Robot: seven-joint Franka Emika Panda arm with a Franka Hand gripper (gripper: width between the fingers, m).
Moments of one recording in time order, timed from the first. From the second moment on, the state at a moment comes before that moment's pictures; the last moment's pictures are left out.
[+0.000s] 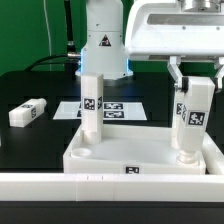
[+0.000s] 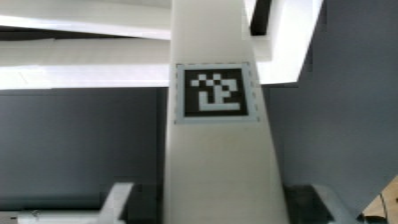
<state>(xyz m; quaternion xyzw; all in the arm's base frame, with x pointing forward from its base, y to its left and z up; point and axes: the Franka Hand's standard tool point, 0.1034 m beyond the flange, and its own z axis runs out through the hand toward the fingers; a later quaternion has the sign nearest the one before) 0.622 0.096 0.133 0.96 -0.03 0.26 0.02</state>
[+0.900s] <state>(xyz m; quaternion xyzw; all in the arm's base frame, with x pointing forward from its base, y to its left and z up) 0.618 0.101 0.122 0.96 -0.02 0.27 0.02</state>
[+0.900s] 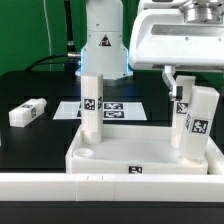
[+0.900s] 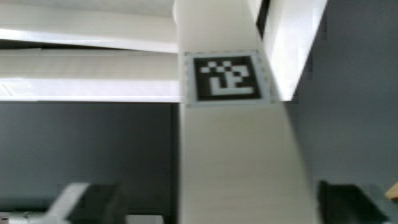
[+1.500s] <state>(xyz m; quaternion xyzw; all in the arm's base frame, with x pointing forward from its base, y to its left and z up) 0.620 0.094 0.134 0.96 -0.02 0.27 0.02</state>
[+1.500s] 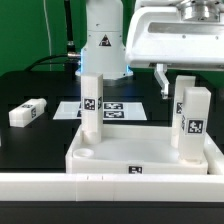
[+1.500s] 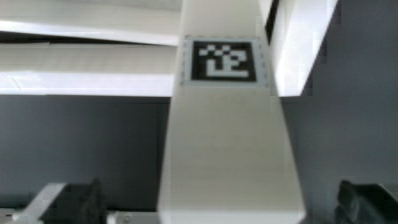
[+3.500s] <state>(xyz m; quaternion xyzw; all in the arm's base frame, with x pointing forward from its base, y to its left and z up) 0.614 0.094 0.128 1.00 -0.09 0.03 -0.01</state>
